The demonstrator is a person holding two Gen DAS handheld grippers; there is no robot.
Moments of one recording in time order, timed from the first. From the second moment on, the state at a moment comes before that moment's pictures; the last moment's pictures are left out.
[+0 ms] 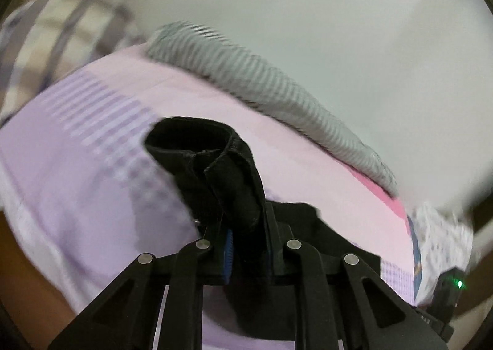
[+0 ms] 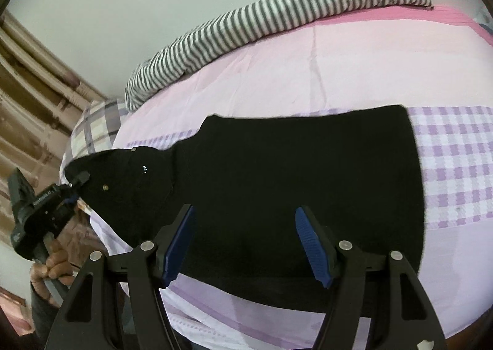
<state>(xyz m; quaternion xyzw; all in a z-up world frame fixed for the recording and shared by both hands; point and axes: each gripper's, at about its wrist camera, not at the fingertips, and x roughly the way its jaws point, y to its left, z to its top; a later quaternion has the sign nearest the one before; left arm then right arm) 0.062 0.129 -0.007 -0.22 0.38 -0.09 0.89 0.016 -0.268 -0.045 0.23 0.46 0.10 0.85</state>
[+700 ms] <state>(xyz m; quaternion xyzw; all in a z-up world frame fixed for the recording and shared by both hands) 0.037 -0.115 -0.051 0.07 0.47 -0.29 0.83 -0.005 -0.343 -0.046 0.29 0.43 0.04 0.86</state>
